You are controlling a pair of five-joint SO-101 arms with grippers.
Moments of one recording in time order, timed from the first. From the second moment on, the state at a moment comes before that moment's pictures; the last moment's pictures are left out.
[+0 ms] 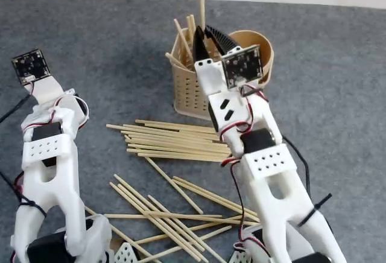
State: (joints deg) left arm -23.8 -26.2 51.3 25.3 13.3; right arm -23.5 -33.7 45.8 -9.4 10.9
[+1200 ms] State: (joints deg) left arm -24.8 -26.2 51.3 25.1 13.3; right arm -32.5 -56.9 45.8 42.1 10.5
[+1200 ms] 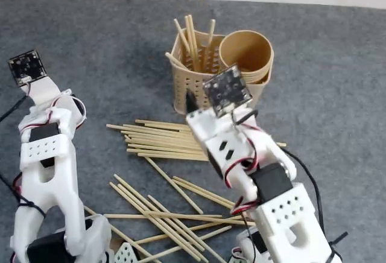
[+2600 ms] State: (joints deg) left arm -24.8 -26.2 51.3 25.1 13.3; right arm -52.1 -16.4 54.5 34.6 10.5
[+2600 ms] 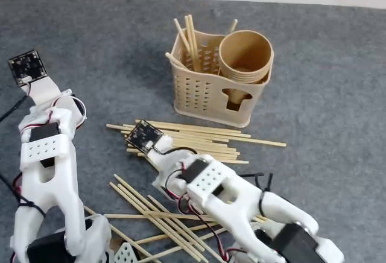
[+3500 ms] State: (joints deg) left arm -24.8 -26.2 51.3 25.1 13.3; right arm -47.1 -18.7 47.6 47.0 15.8
